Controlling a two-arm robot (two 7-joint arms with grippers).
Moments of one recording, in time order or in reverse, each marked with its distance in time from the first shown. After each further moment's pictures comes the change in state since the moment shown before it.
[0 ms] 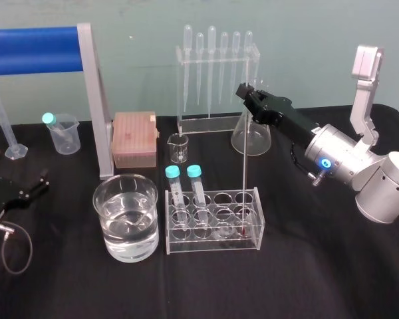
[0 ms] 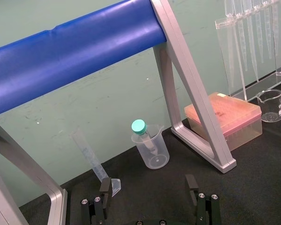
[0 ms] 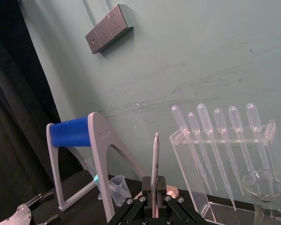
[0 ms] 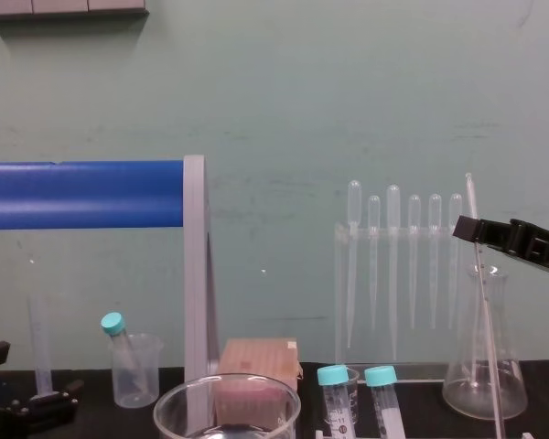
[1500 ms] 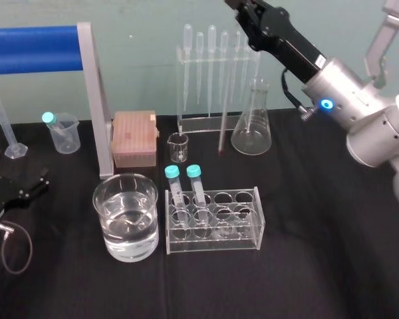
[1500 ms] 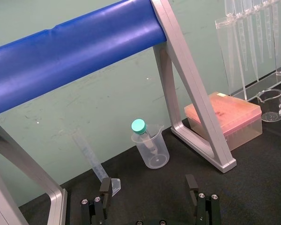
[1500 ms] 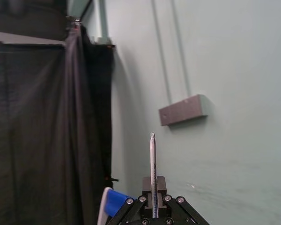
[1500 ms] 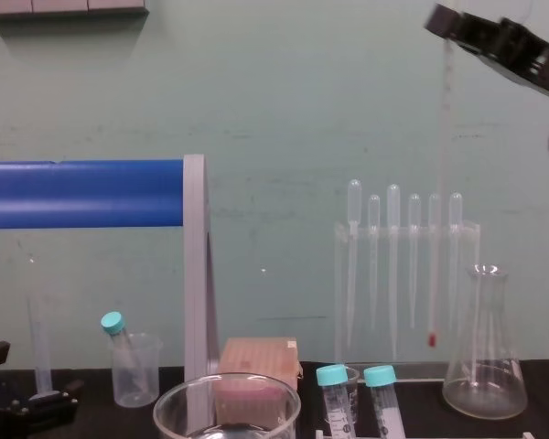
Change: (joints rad) left arm 0.000 0.000 0.000 0.000 0.000 0.000 0.000; right arm 0.151 -0.019 -0.025 -0.028 0.073 -0.192 0.223
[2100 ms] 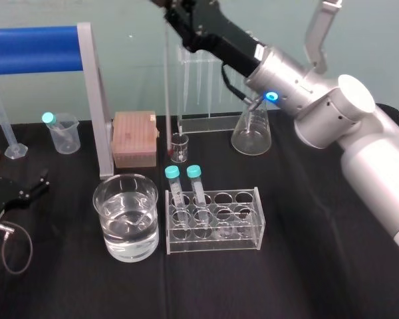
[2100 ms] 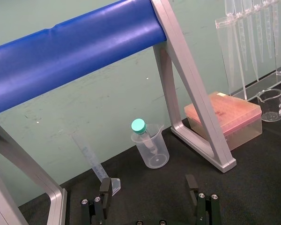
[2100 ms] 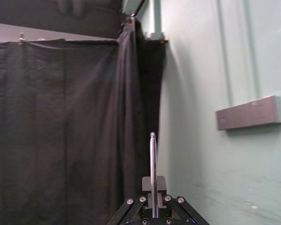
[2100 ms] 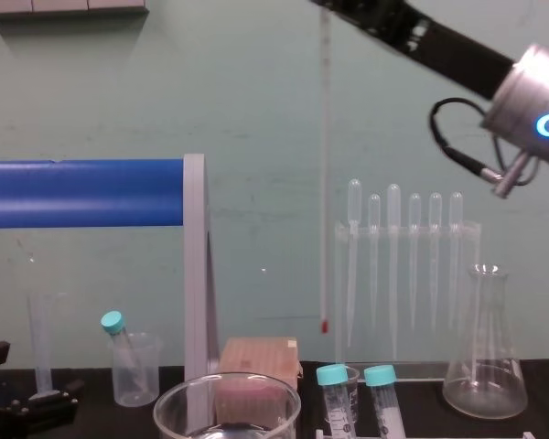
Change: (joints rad) left arm 0.000 0.000 0.000 0.000 0.000 0.000 0.000; right arm 0.137 -0.118 -0.118 0.108 -0.033 -0.023 0.146
